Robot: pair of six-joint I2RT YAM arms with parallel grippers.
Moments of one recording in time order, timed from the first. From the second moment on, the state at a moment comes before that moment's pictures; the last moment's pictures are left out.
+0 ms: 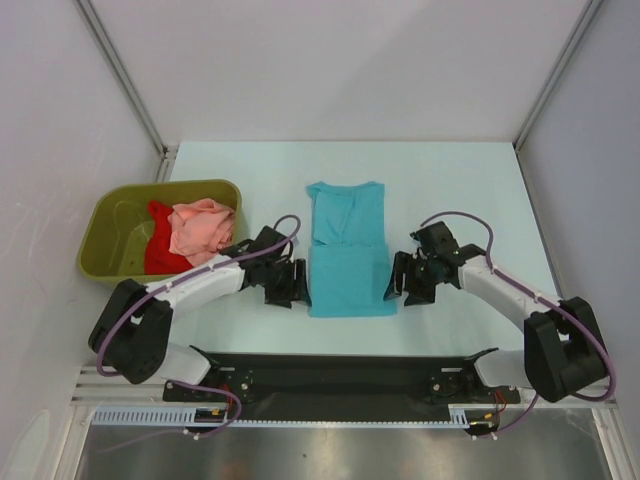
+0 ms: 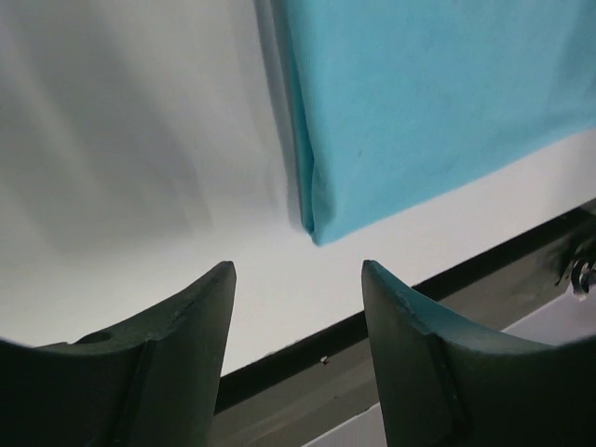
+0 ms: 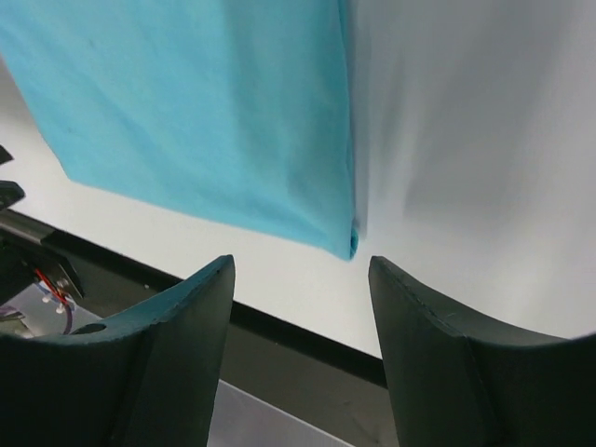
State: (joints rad) left arm -0.57 1.43 0.82 -0.52 0.26 -0.57; right arm 0.40 1.34 0.78 -0.58 -0.32 0.55
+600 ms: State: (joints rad) left arm -0.58 1.36 0.57 -0.32 0.42 -0.79; right arm 0.30 1.23 0.51 -0.45 -0.46 0.65
